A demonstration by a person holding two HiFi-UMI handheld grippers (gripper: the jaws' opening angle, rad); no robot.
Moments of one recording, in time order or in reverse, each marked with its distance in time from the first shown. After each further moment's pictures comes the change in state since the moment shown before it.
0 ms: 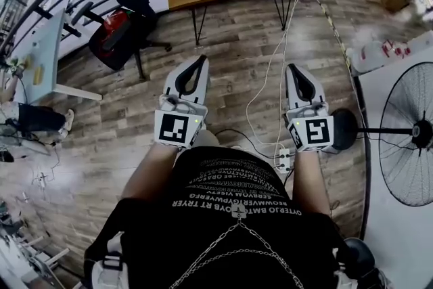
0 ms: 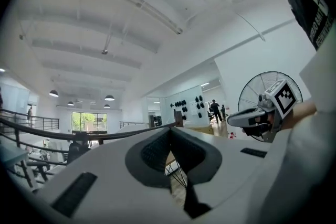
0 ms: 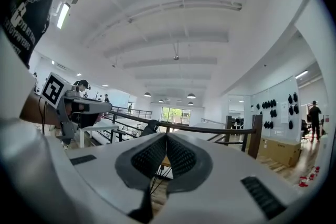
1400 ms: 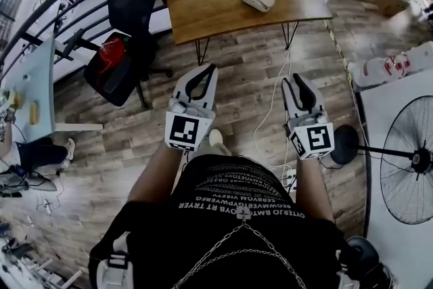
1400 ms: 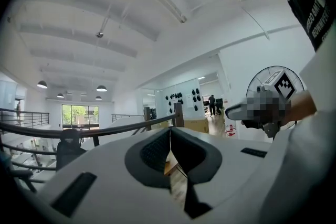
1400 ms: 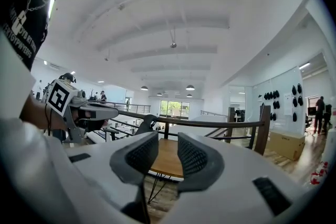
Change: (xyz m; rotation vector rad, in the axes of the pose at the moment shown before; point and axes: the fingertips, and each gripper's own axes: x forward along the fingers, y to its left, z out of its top) left arm 0.147 0.171 -0.053 -0.006 0.078 -0.095; right arm 0.214 -0.008 -0.012 0.048 0.079 -0.014
